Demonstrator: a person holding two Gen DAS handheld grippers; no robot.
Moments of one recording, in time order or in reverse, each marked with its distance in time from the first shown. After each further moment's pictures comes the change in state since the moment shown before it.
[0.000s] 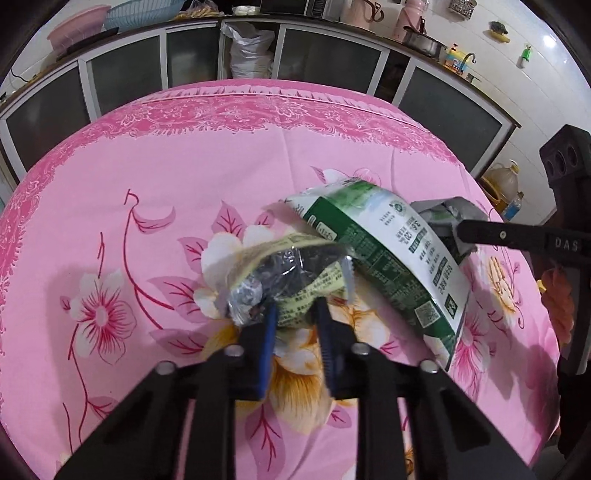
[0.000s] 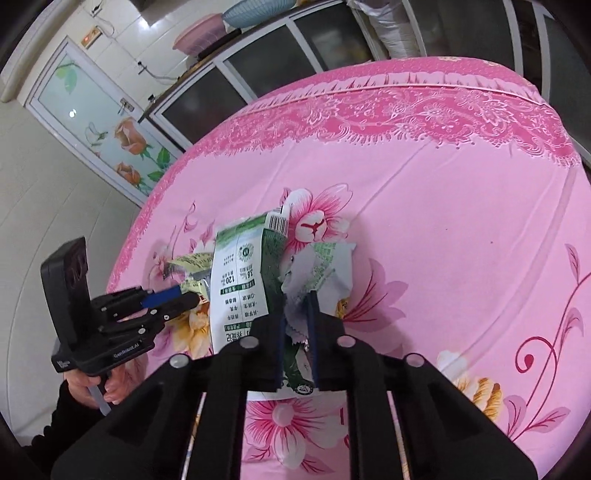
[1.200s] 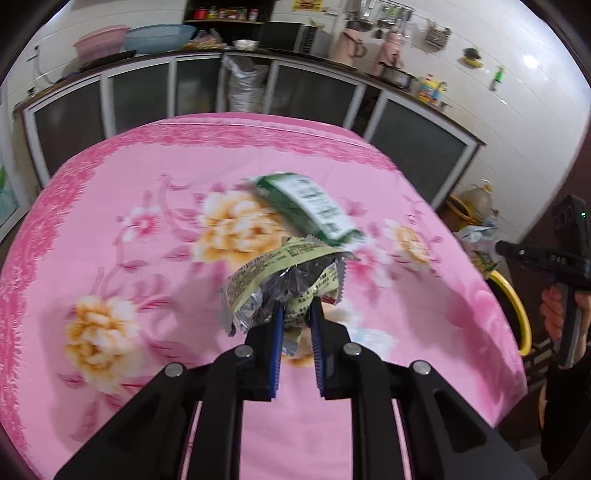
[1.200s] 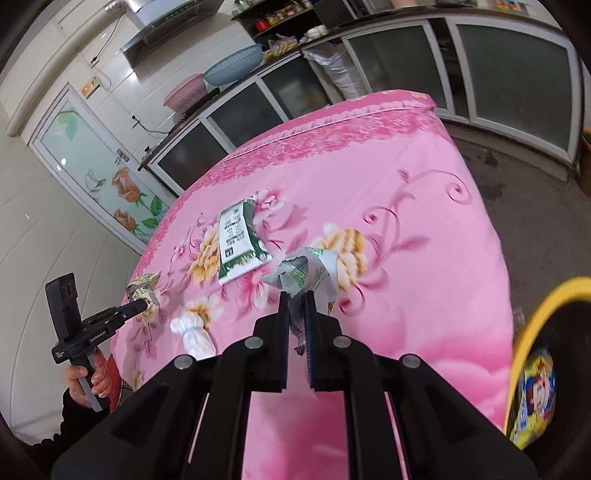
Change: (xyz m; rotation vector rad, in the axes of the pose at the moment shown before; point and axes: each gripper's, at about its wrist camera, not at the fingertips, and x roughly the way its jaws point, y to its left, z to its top) left arm -0.134 -0.053 -0.105 -0.017 -0.136 -0.068; right arm -0.195 -0.032 -0.154 0.105 -0.207 -0.061
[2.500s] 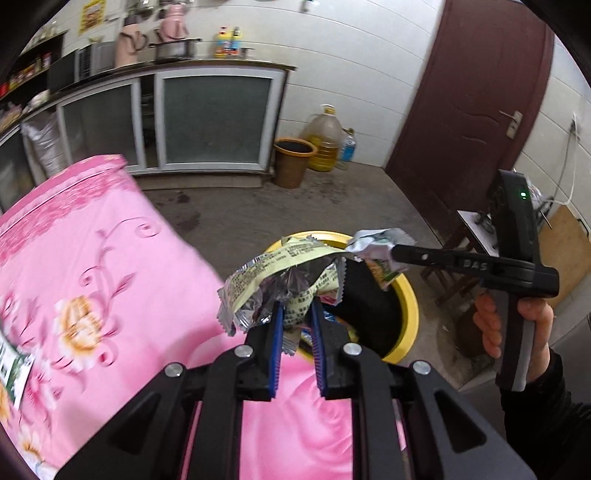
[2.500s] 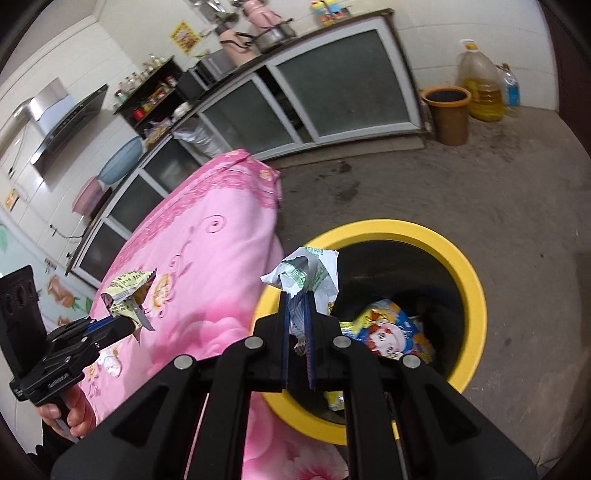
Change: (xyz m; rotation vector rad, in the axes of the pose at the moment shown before) left arm 0.099 -0.379 0.011 0.494 0.112 -0.387; right arm -0.183 -0.199 -0.100 0.352 -0.242 -0.314
